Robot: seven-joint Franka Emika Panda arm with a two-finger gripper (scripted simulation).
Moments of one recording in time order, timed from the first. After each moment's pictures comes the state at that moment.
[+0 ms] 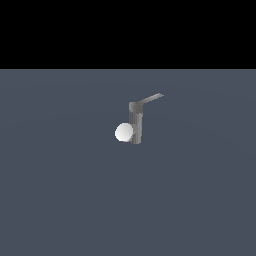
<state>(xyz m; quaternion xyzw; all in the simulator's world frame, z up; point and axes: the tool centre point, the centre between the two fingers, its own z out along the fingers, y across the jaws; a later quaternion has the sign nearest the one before) -0.253 0.001 0.473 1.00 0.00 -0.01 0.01</state>
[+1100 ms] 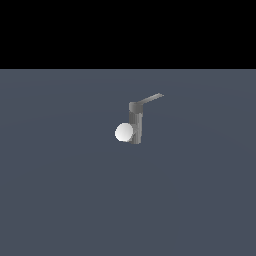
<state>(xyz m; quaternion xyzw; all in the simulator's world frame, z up) -0.204 0.025 0.431 0.99 -0.11 -0.01 0.00</state>
